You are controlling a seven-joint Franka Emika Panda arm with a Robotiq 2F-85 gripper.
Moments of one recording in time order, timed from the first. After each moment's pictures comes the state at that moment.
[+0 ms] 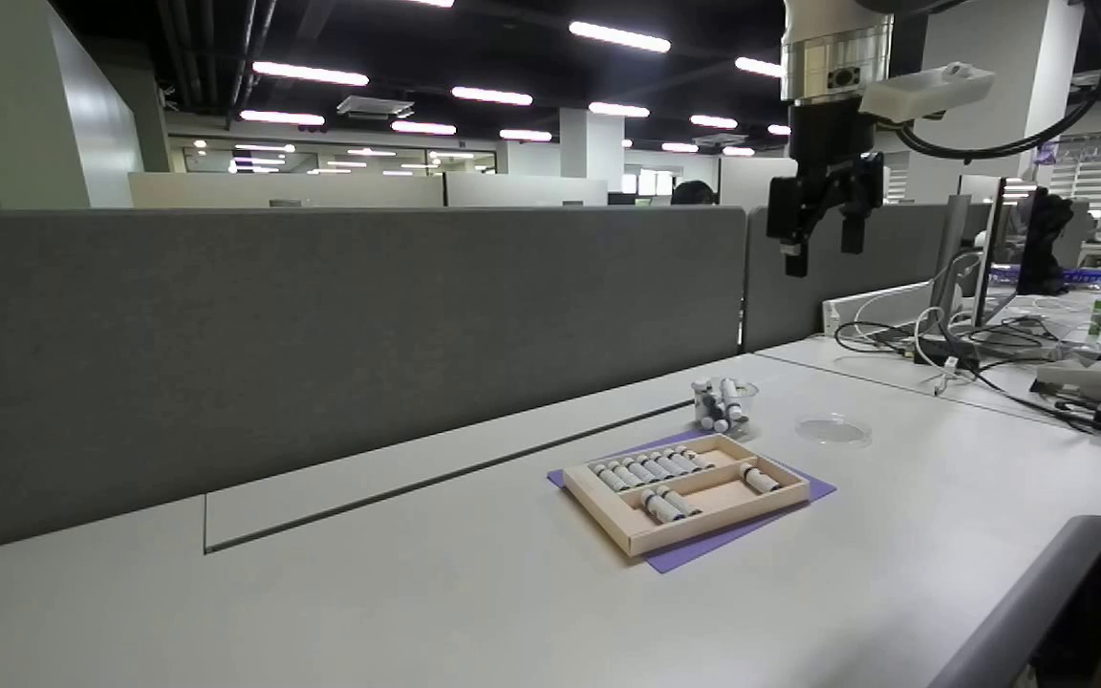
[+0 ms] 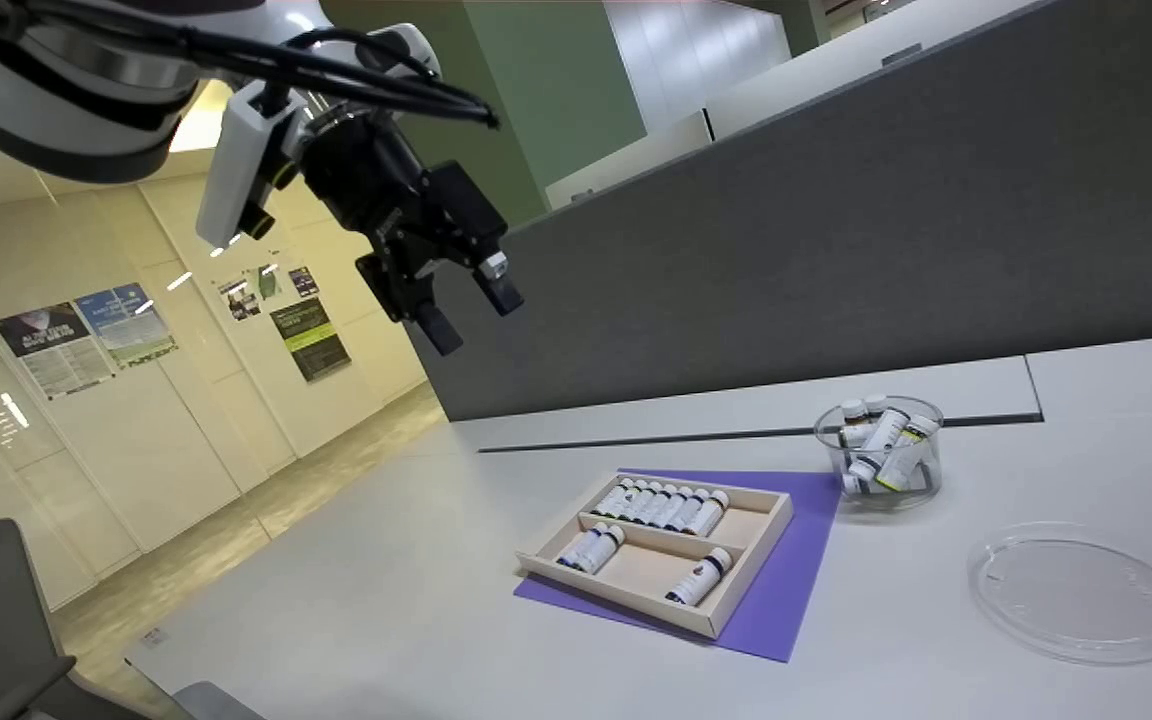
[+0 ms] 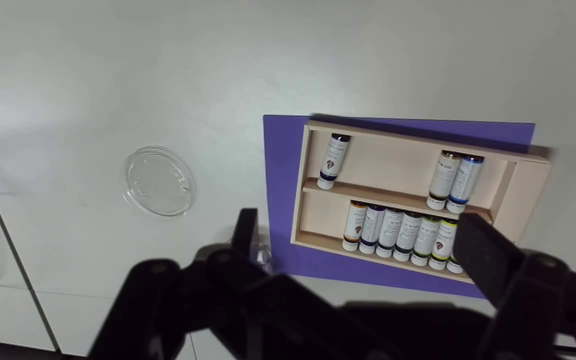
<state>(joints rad) -0.12 -0.33 0.11 -2.54 -0.23 2.28 0.22</state>
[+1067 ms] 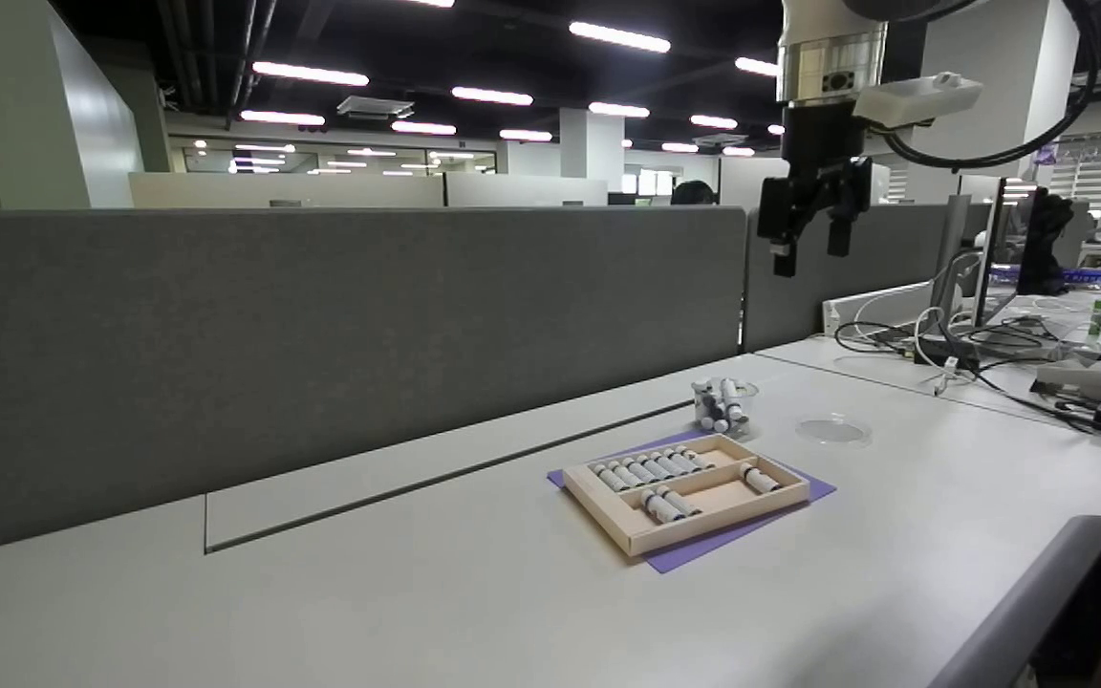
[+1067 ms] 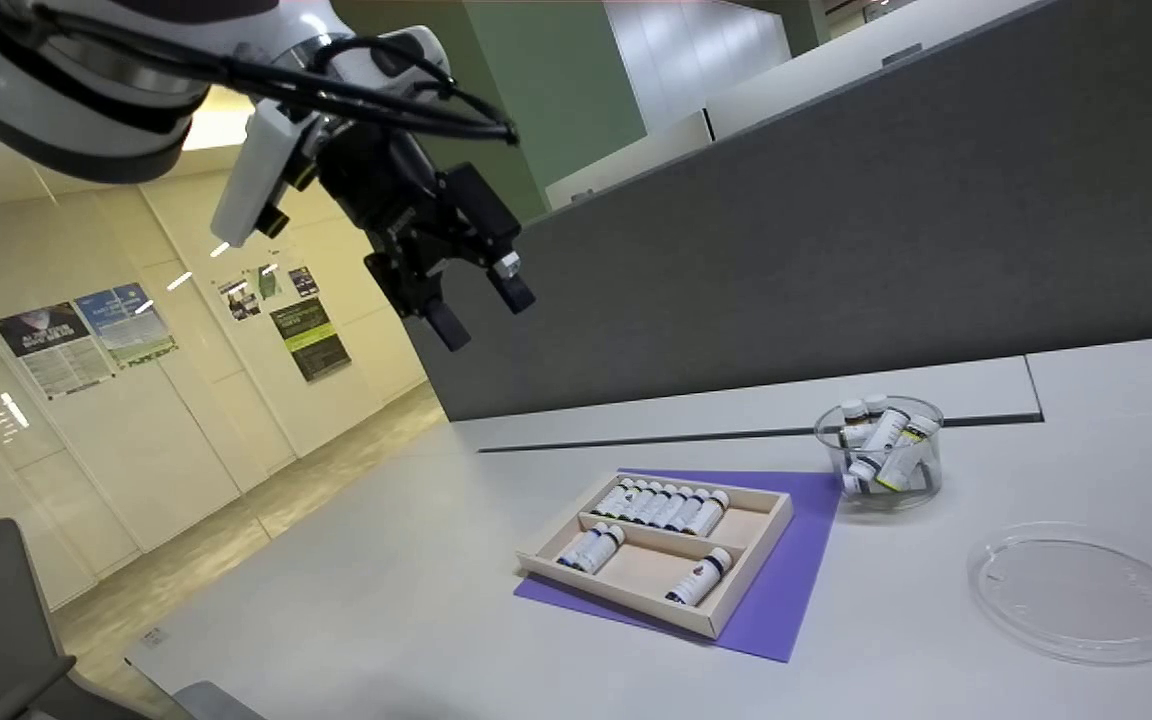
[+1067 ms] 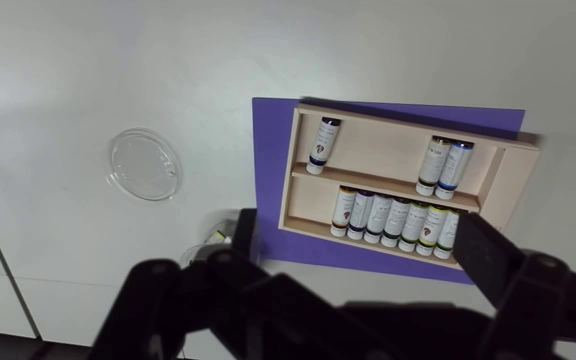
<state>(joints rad) -0.10 -0.31 0.08 -2.53 -0.21 2.34 0.17</state>
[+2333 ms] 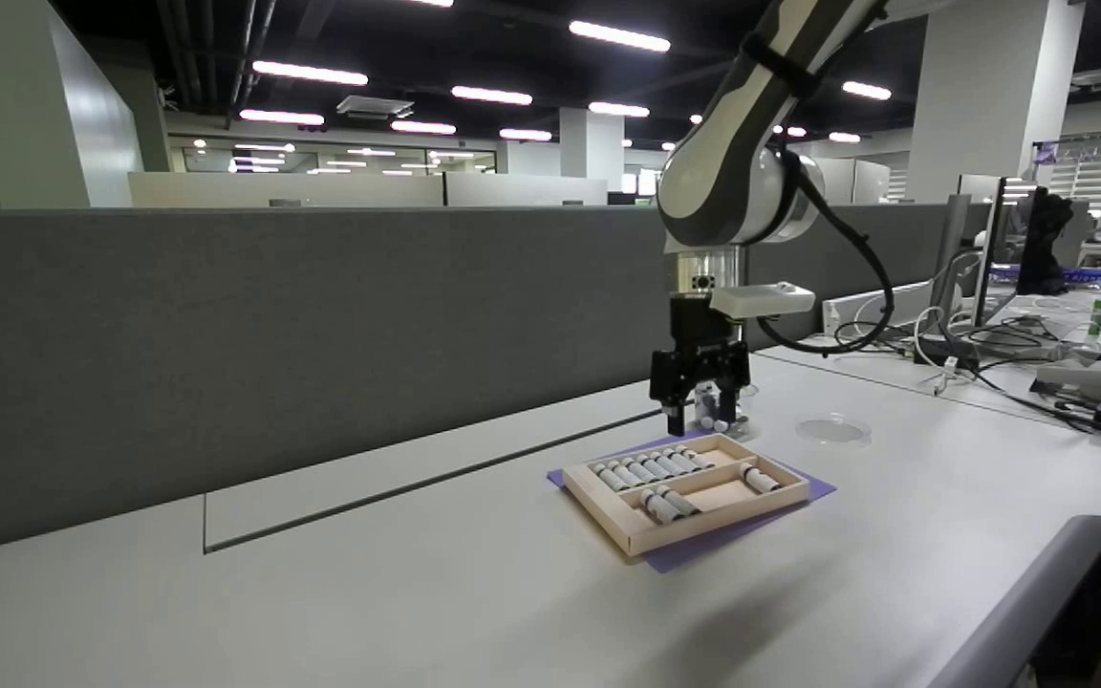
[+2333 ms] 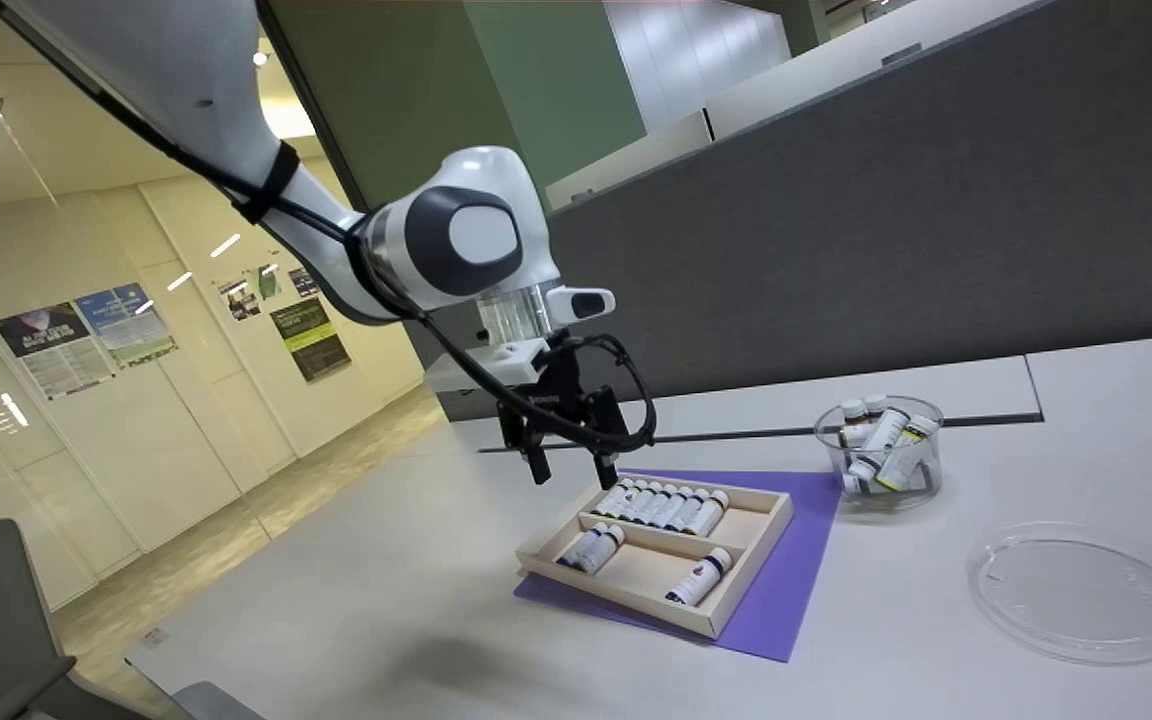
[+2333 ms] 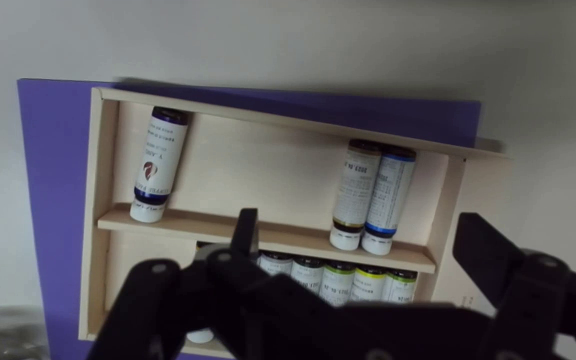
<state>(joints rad) -0.01 0.42 0.04 -2.16 0.08 2.48 -0.02</state>
